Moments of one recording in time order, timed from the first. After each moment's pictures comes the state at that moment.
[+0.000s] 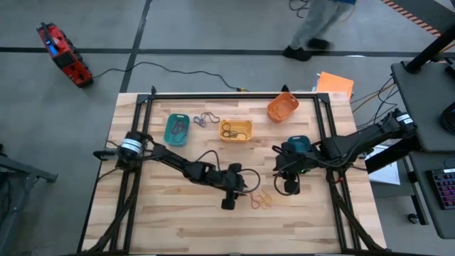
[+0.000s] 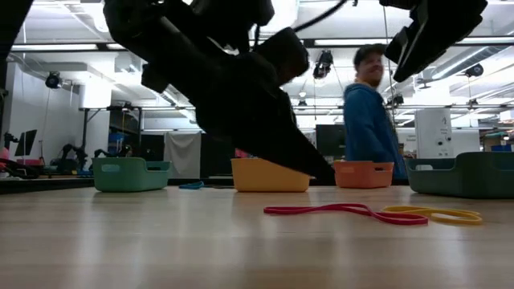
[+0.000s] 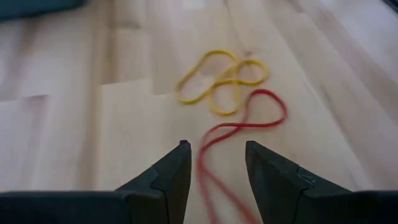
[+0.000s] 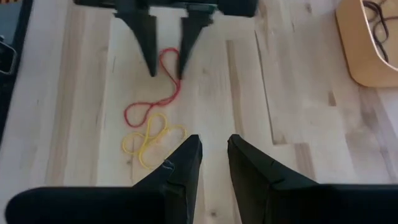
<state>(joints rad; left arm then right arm) -0.24 2.03 1.11 0.30 -0.03 -0.03 0.31 1.15 0.86 -0.61 0.11 0.34</state>
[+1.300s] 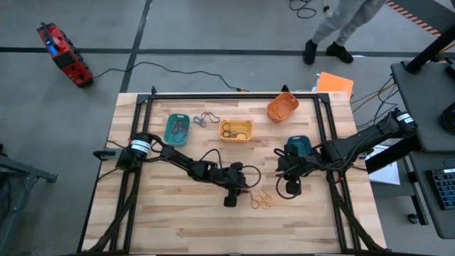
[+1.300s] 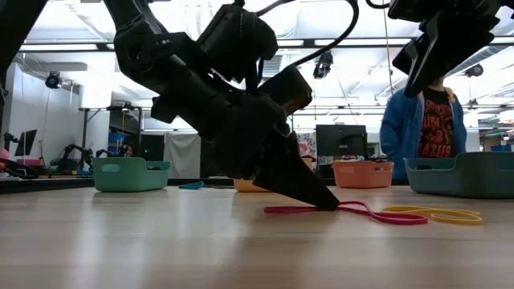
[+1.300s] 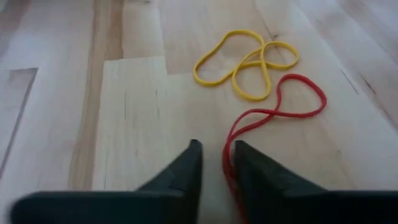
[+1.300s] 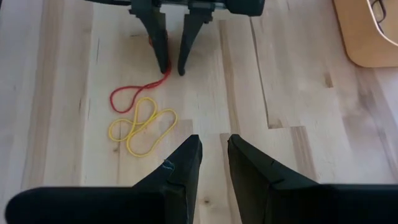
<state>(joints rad) -0.20 2.14 1.09 0.42 0.03 -0.06 0.34 1.14 0.80 -0.60 0.16 0.37</state>
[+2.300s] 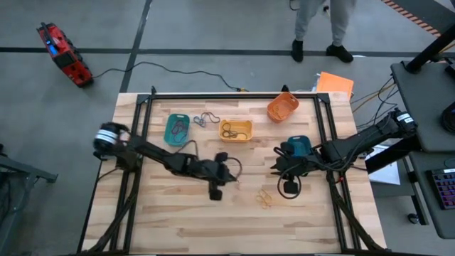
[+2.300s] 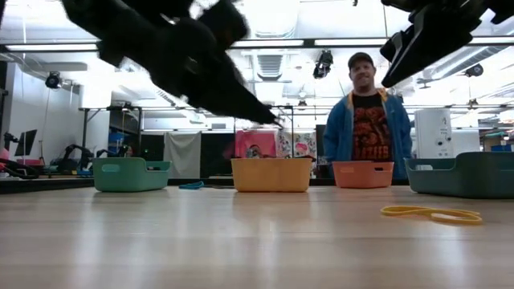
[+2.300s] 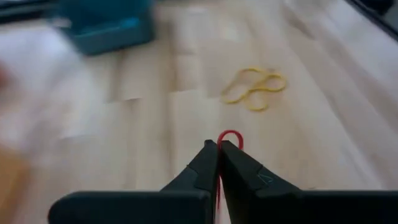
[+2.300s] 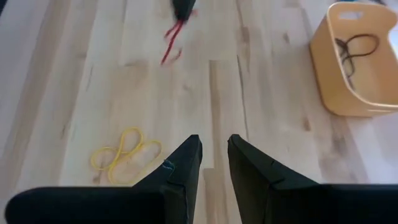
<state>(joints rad) -0.22 1.73 0.85 0.35 -0.12 0.02 0.34 1.14 0.78 -0.48 0.24 0.24</state>
